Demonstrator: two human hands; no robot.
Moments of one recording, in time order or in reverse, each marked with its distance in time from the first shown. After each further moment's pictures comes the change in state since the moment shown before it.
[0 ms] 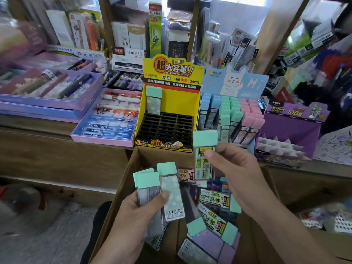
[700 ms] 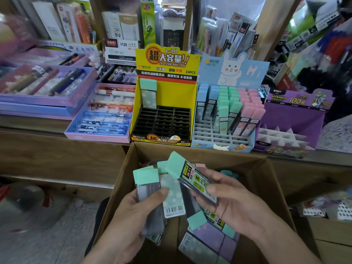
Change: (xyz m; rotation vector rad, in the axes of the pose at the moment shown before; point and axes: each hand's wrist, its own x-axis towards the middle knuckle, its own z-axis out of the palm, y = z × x) left_hand 0.004 0.000 -0.005 -0.014 -0.022 -0.173; right_hand -0.026 0.046 -0.016 0.708 -0.345 0.509
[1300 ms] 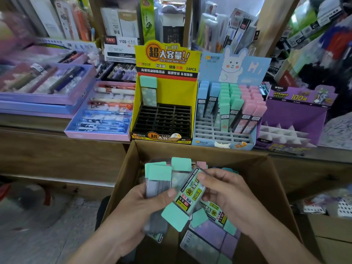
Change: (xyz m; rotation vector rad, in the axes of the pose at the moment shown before) left_hand -0.007 0.018 0.007 0.152 -0.168 -0.058; right_hand 0.009 0.009 0.007 -0.414 0.322 -0.123
